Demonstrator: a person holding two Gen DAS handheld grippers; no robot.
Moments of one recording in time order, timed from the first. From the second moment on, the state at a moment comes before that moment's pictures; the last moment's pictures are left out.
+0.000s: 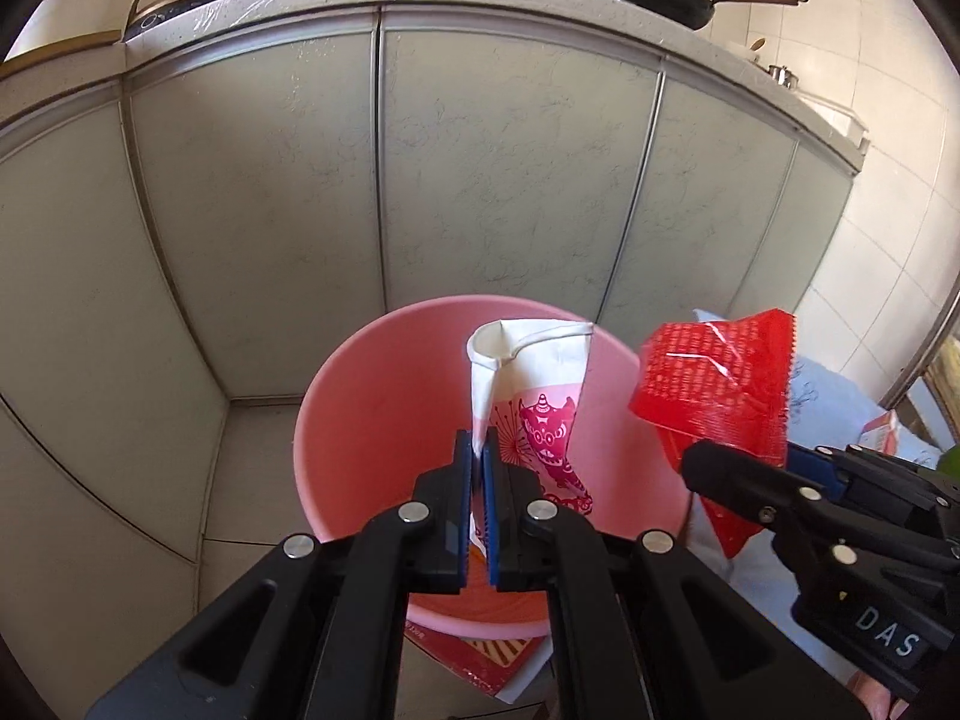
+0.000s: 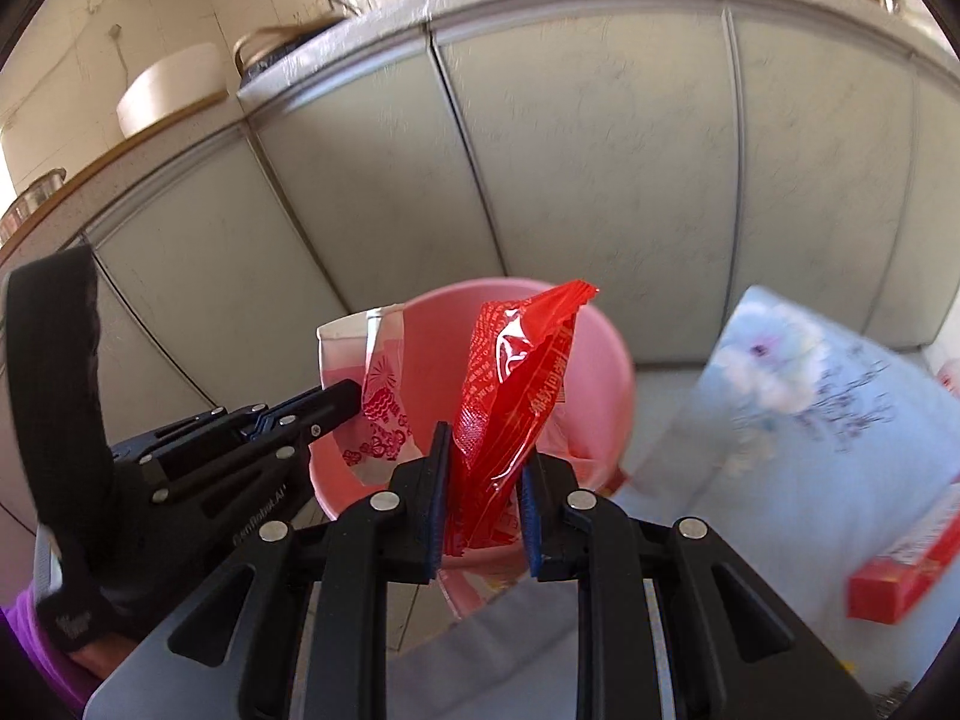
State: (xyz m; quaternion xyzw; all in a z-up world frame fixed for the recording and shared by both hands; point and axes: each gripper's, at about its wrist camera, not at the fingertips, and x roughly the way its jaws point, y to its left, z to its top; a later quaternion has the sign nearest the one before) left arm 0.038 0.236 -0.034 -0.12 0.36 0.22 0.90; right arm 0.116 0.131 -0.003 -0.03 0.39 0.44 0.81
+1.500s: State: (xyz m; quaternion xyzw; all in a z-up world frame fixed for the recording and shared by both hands) left arm 0.014 0.173 0.000 -0.14 0.33 0.06 0.93; right arm 0.064 0.029 0.006 -0.03 0.39 0.38 0.84
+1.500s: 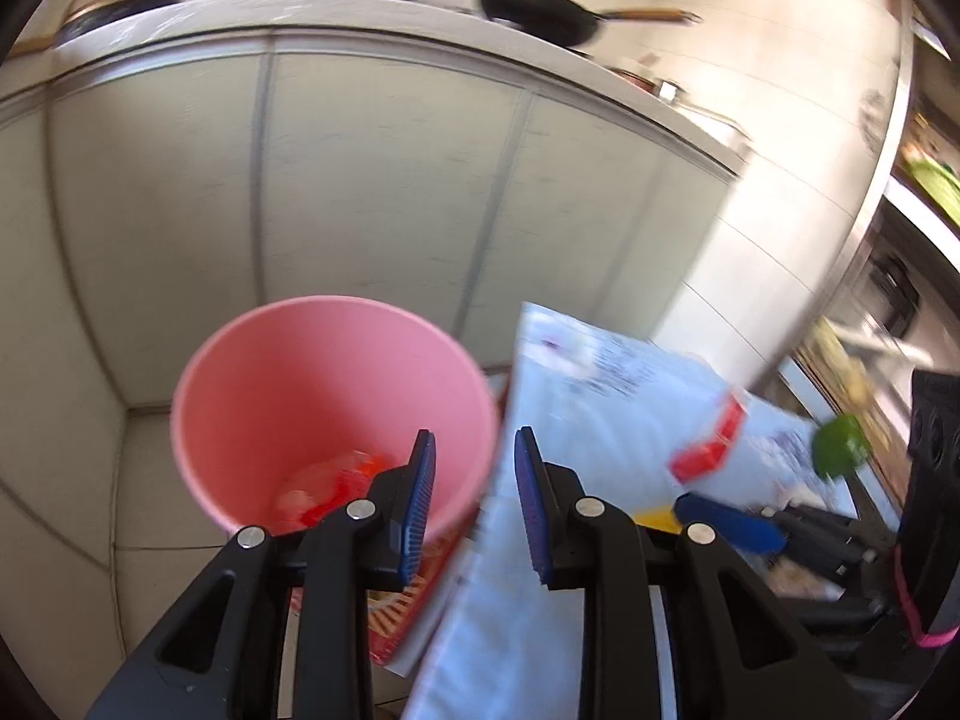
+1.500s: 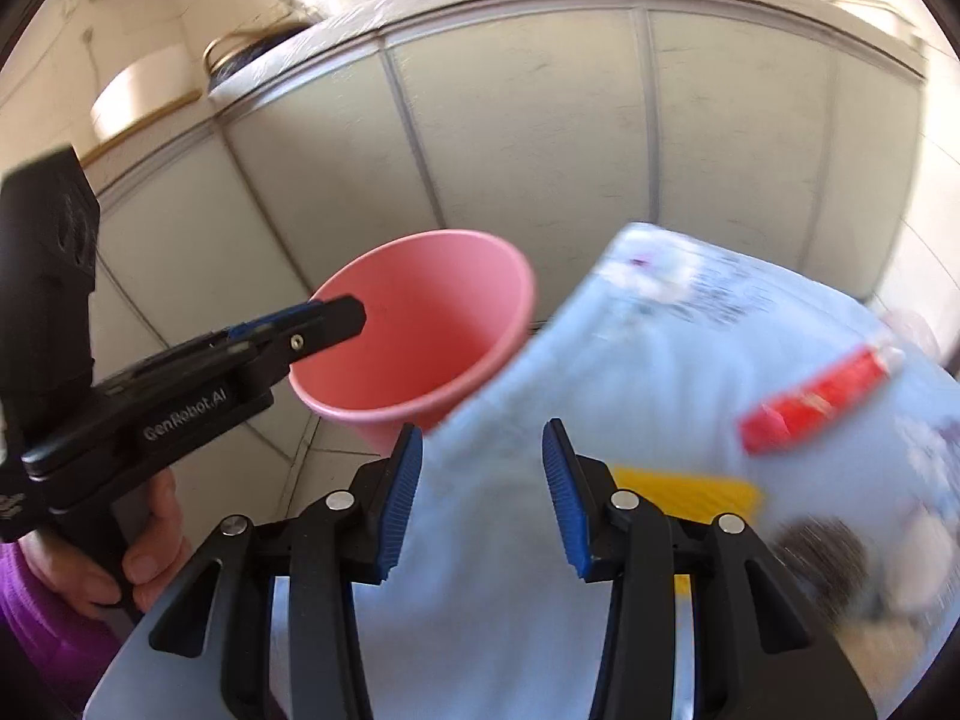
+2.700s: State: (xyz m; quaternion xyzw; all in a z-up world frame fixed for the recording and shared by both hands) left arm 0.060 -0.032 -0.044 -0.08 0.46 -0.21 0.86; right arm 0.033 -0.215 -0.068 0.05 0.43 0.16 0.89
